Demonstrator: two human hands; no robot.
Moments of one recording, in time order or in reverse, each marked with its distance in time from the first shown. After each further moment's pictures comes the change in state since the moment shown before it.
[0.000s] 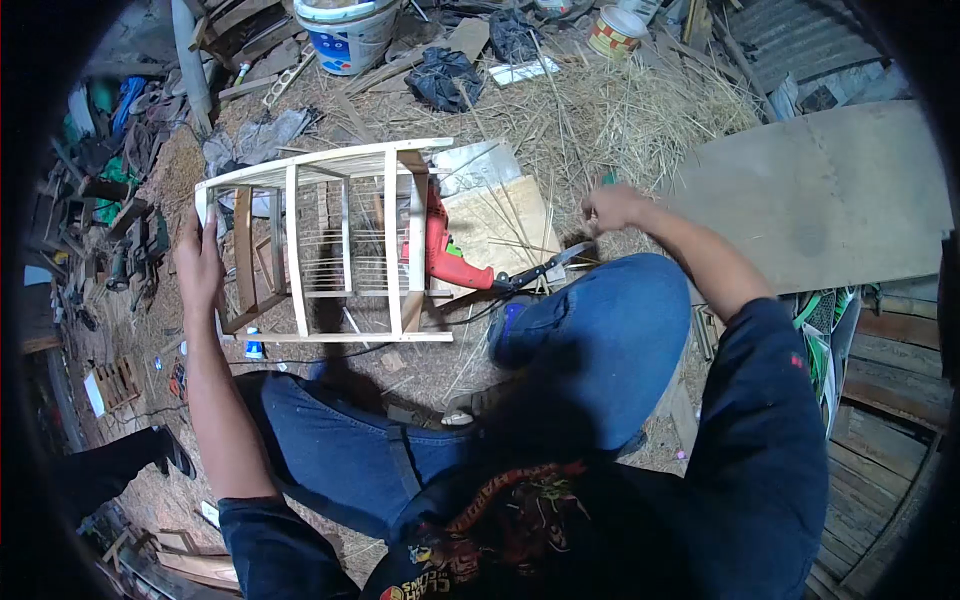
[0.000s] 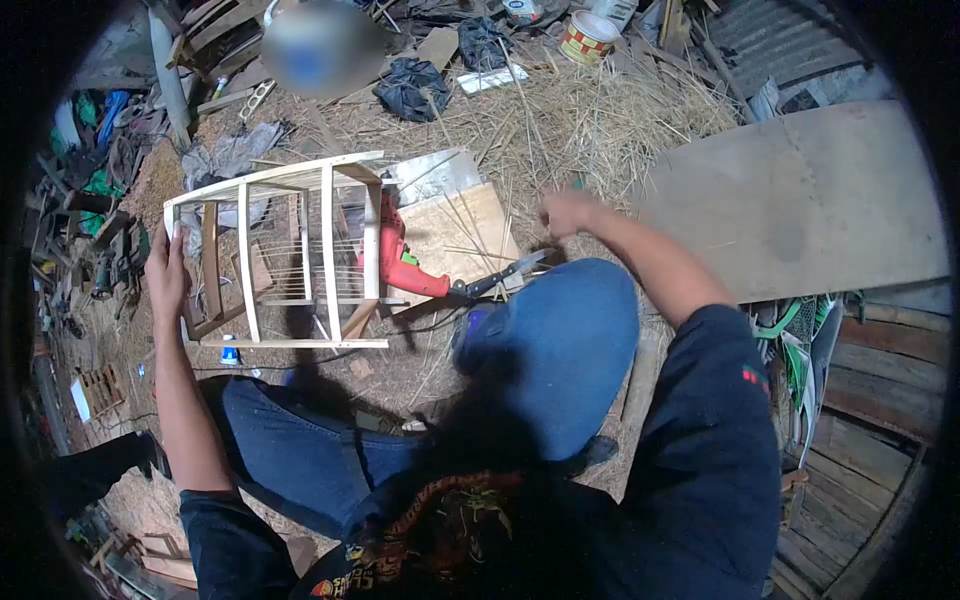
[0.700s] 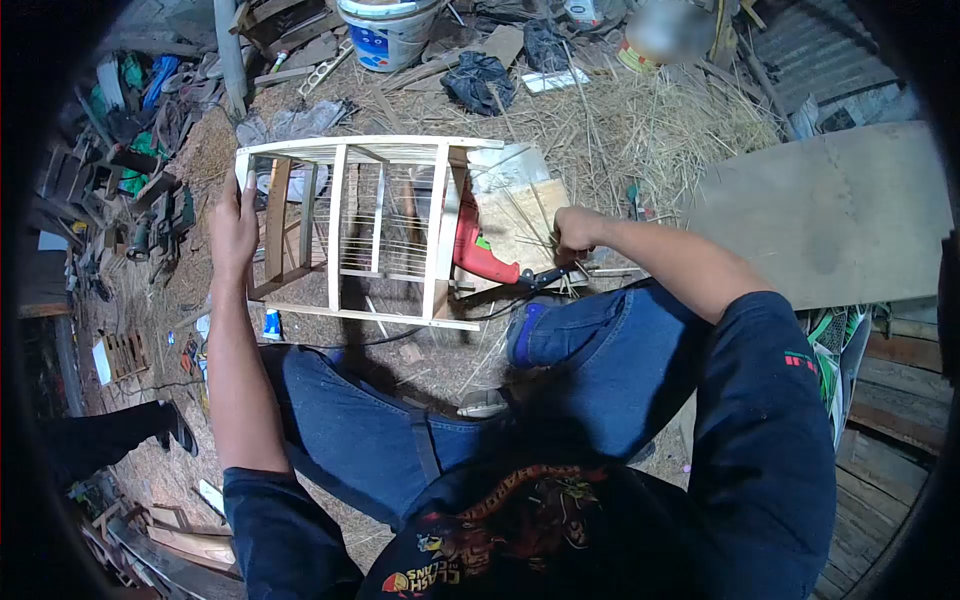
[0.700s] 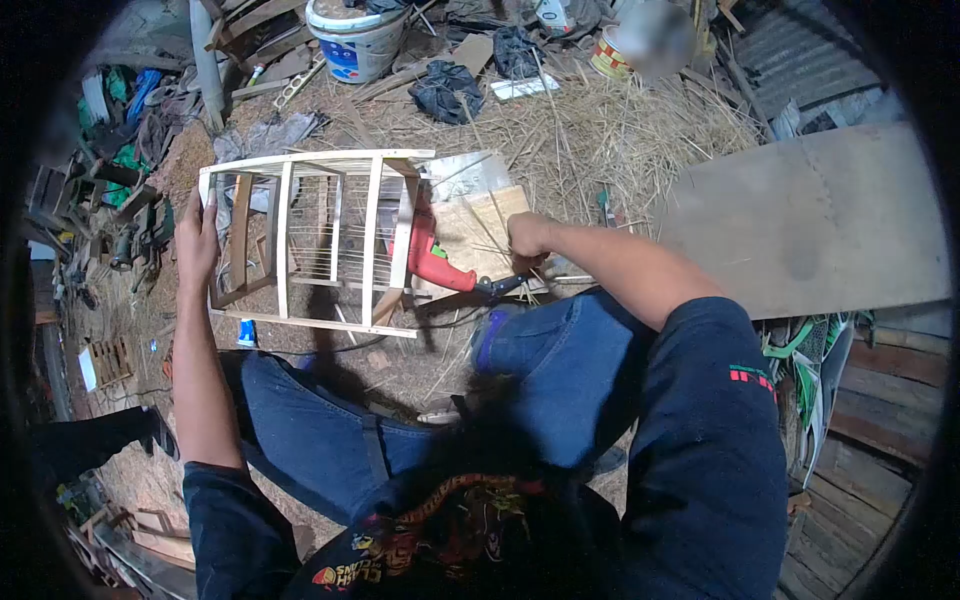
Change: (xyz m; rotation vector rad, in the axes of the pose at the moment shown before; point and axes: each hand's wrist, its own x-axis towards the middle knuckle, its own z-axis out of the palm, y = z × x) left_hand -0.005 0.037 -0.014 0.086 -0.034 -0.092; right_hand 0.046 -0.108 0.007 0.228 -0.118 0.058
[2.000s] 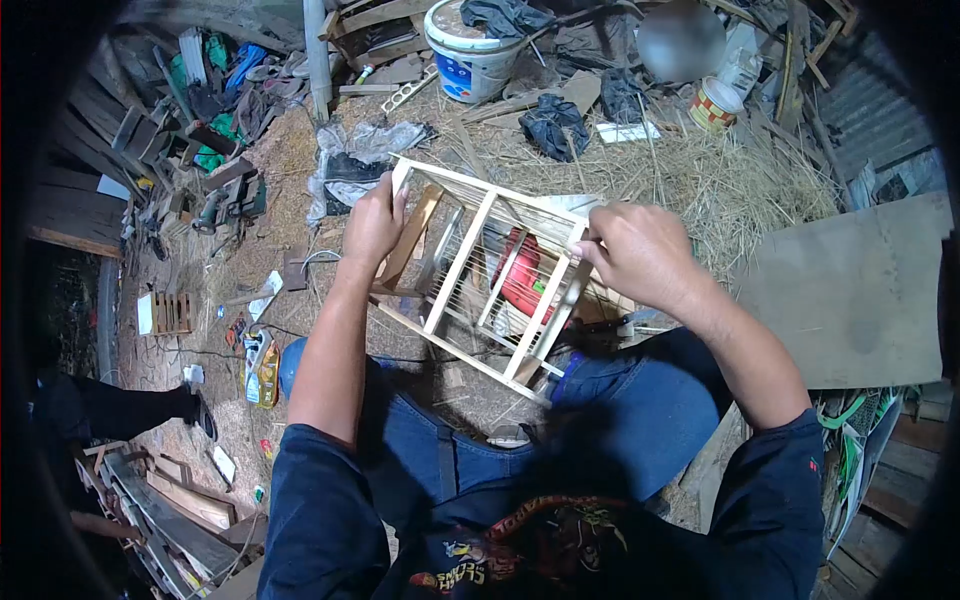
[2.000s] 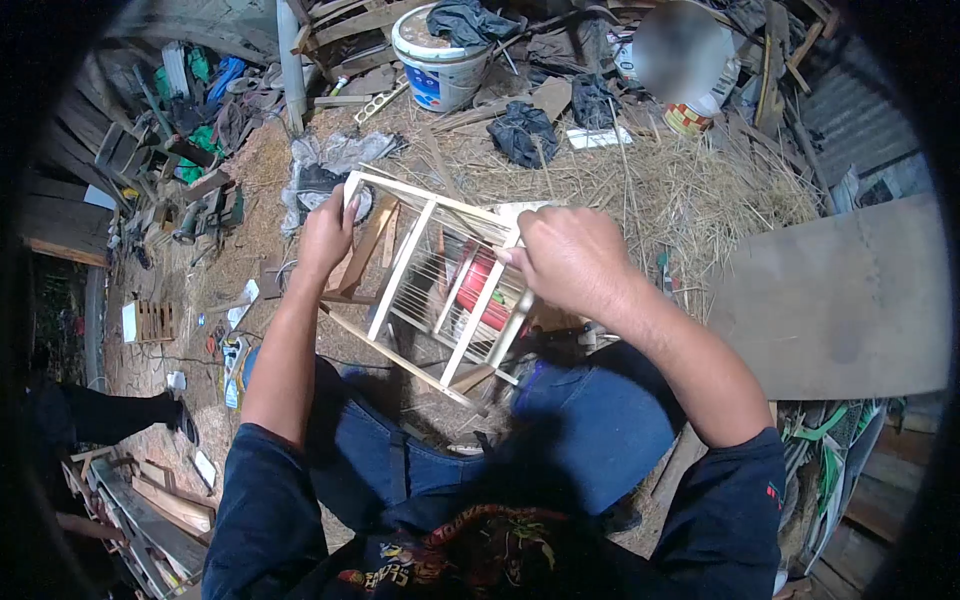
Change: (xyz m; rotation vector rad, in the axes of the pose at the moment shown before) left_hand -0.002 0.057 0.073 0.062 -0.061 0.210; right_hand -0.184 -0.116 -0.130 -0.116 0.828 -0.356
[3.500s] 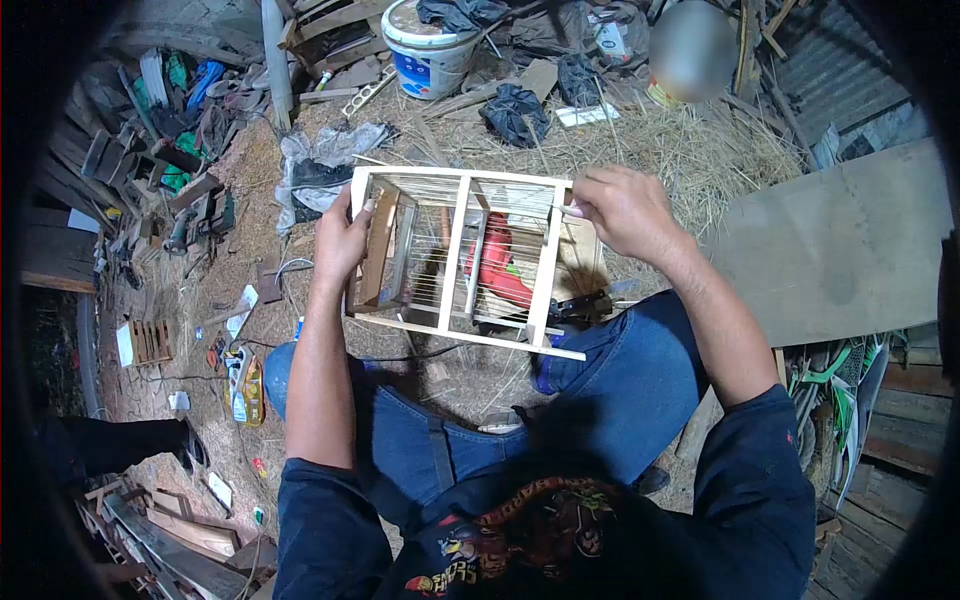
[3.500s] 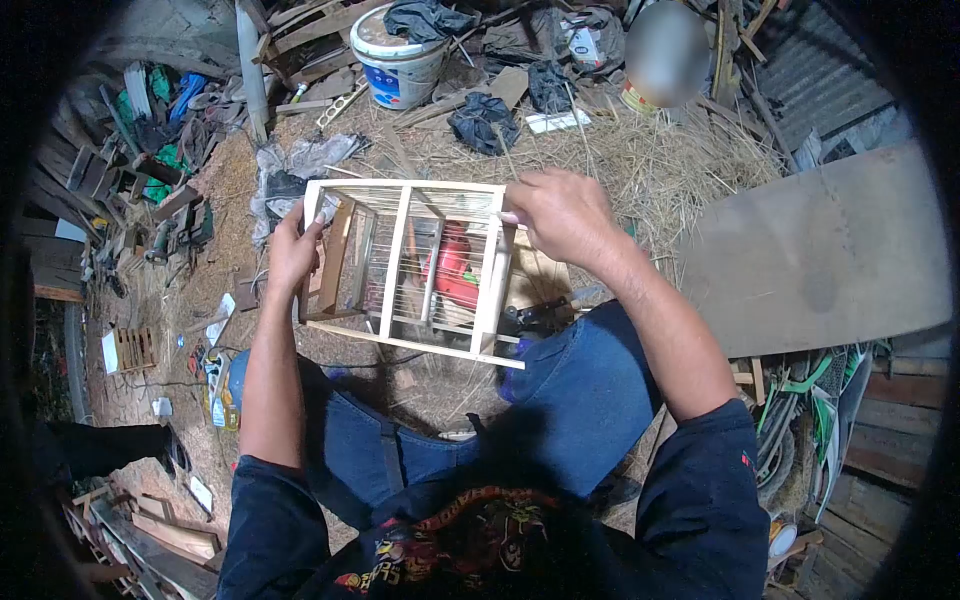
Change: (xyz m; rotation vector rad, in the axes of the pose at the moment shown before) left_hand -0.034 0.005 -0.017 -0.445 -0.079 -0.286; right_hand -0.015 0.031 0.018 -0.134 0.098 -0.050
